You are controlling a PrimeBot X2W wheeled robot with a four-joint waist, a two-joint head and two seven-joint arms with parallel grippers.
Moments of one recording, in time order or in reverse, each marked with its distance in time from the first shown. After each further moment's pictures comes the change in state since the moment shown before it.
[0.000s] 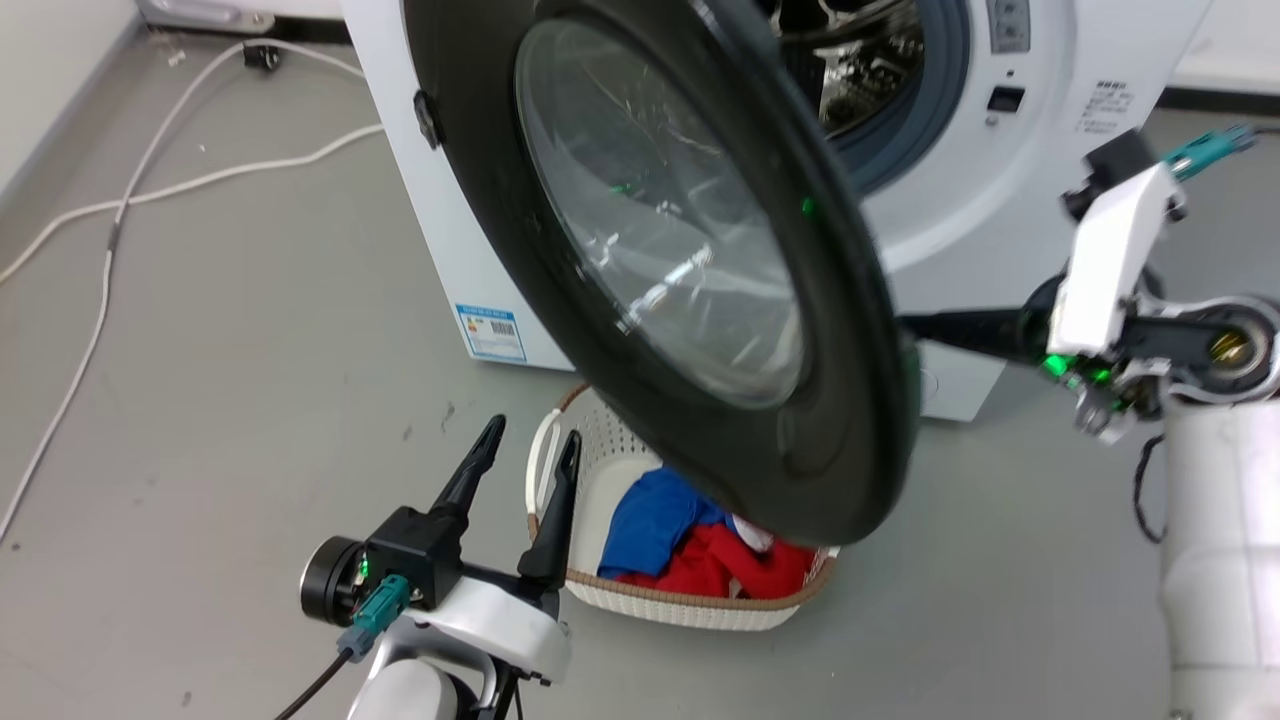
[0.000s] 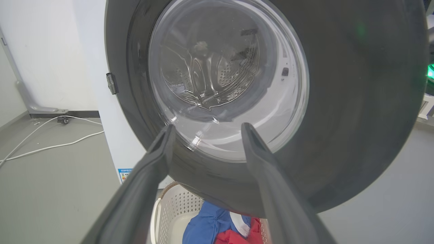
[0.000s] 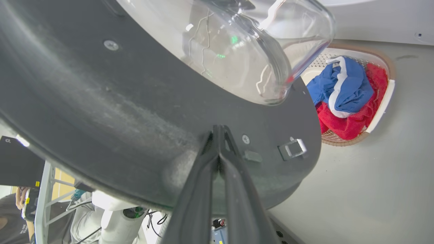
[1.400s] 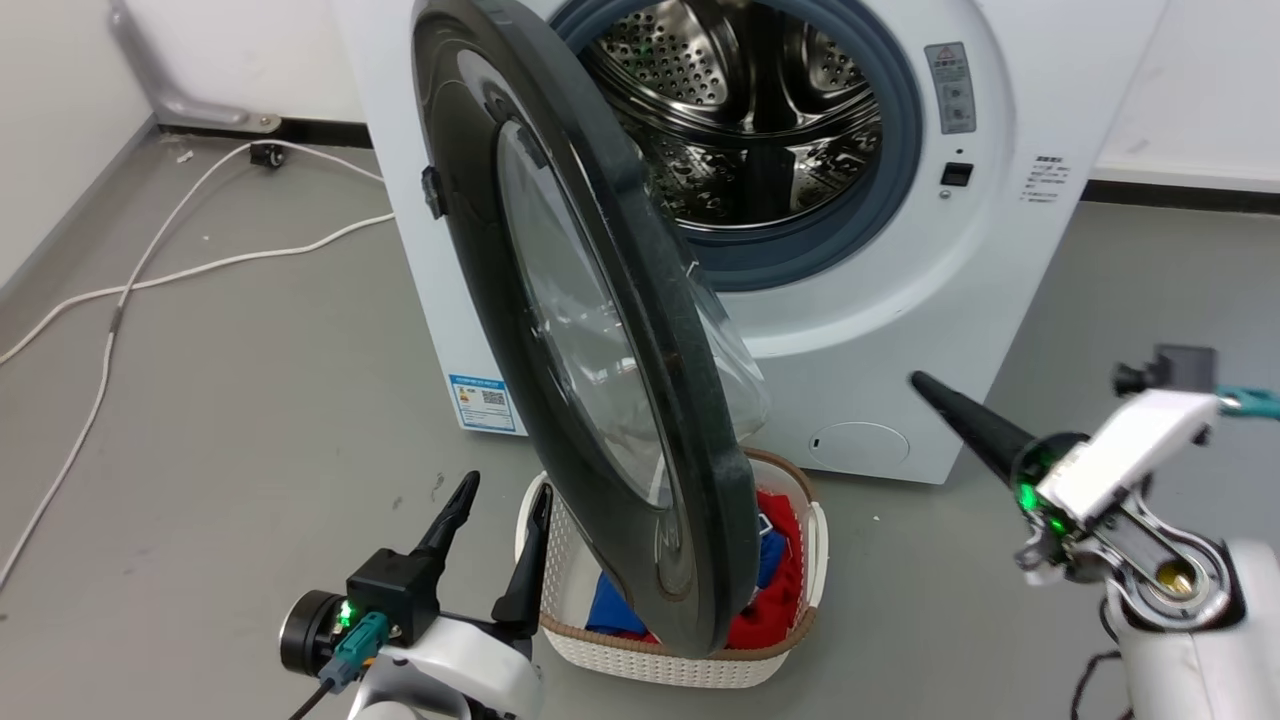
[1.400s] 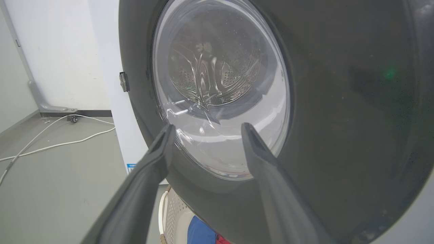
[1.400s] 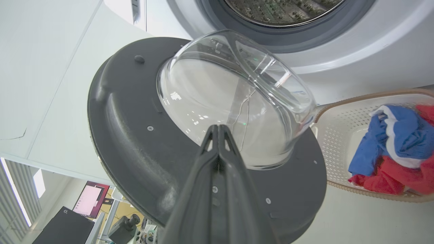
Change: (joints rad) left arm 0.062 0.019 0.027 0.059 -0.008 0.000 0.000; right arm 0.399 0.033 0.094 -0.196 0.309 0.000 -0.569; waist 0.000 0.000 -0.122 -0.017
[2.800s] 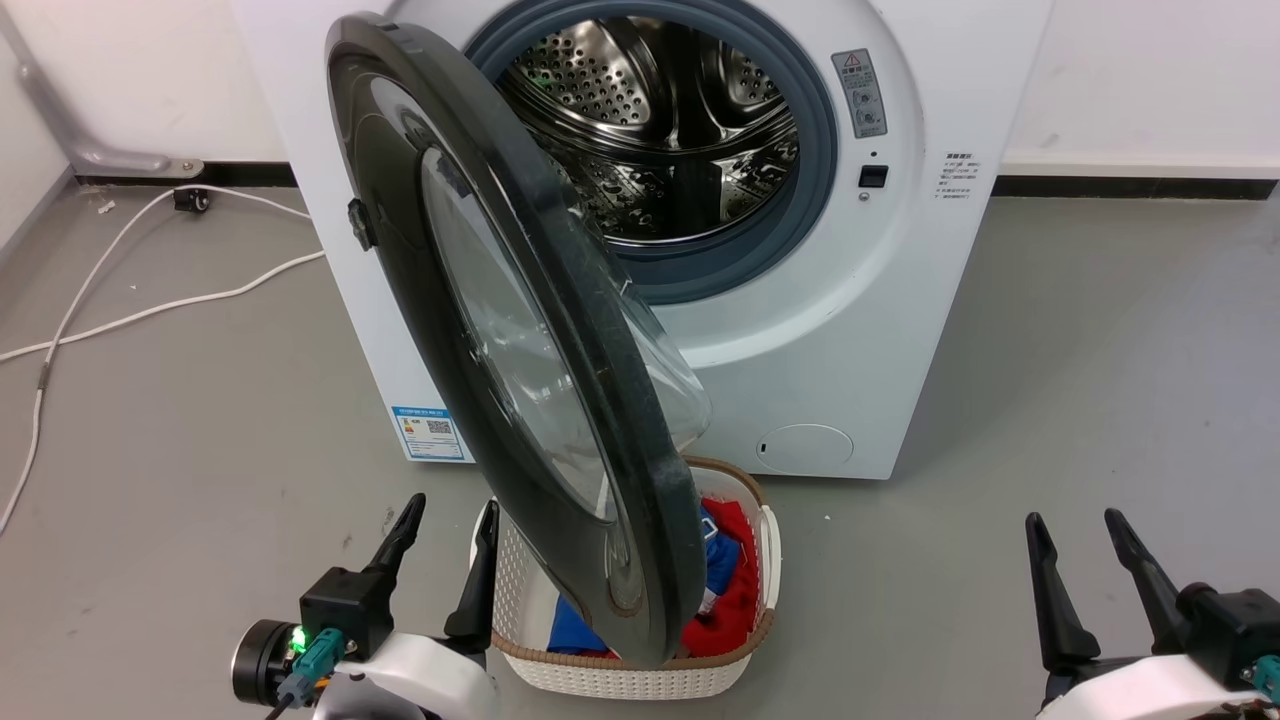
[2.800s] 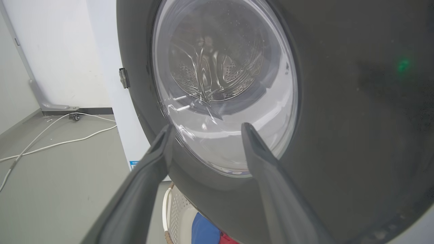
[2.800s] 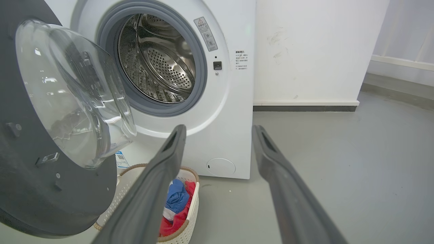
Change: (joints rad) left arm 0.030 0.042 0.045 0.013 -0.020 0.032 0.000; right arm 0.477 -0.028 0.023 -0.323 -1.035 0.001 -0.780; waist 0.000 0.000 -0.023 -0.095
